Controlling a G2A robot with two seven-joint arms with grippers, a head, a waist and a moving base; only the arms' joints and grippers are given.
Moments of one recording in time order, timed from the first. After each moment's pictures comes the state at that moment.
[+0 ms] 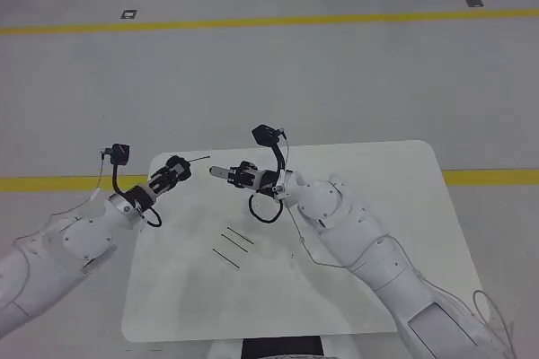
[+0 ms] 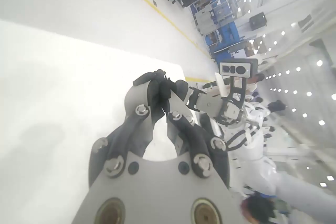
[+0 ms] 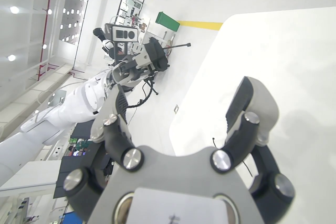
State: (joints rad) left arm 1.07 -0.42 -0.66 -1.70 -0.26 -0.34 0.08; right arm -0.97 -1.47 0.87 -1.32 -0.24 -0.08 0.58
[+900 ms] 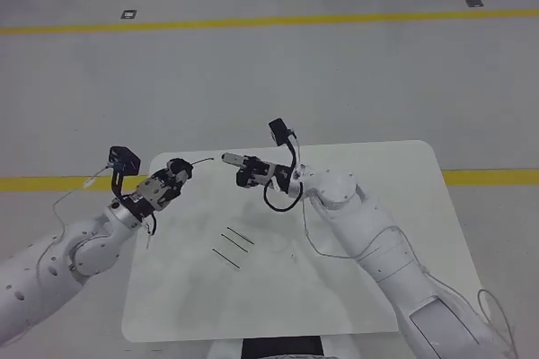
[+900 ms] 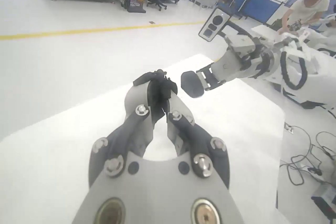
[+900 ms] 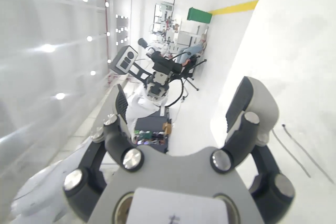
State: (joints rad) left arm 1.12 -0.41 -0.69 -1.69 0.39 -0.34 0.37; right arm -0.94 -1.48 0.97 -1.19 0.22 -0.06 0.82
